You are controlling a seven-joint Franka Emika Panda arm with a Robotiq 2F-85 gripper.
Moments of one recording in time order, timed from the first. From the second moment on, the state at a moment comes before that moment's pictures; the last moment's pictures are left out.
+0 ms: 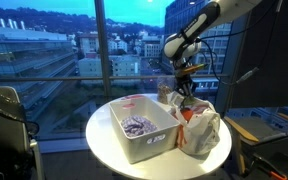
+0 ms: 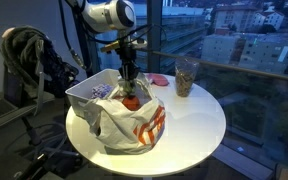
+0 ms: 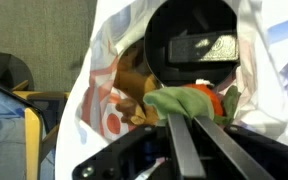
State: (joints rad) arm 0.21 0.42 -0.18 -1.80 -0.14 1.87 0.46
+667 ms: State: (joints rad) arm 0.26 0.16 0.06 -1.74 -0.38 1.67 0.44
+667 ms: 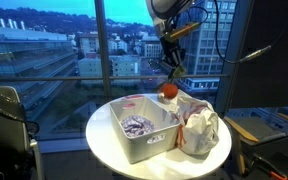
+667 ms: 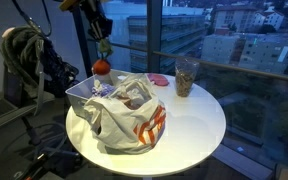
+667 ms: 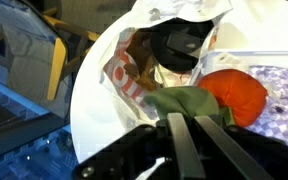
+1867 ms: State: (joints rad) arm 0.22 0.39 0.11 -1.72 -0.31 2.16 0.10
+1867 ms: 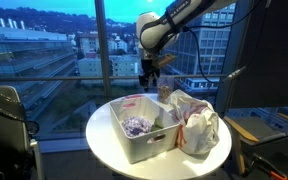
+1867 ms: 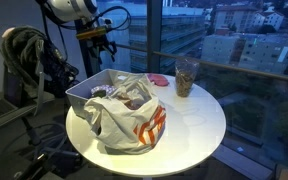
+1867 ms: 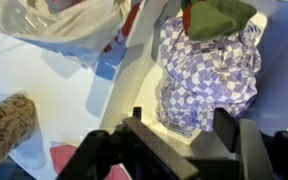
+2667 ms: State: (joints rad) arm 0.01 0.21 -0.03 -2.10 -0.10 2.21 0.18
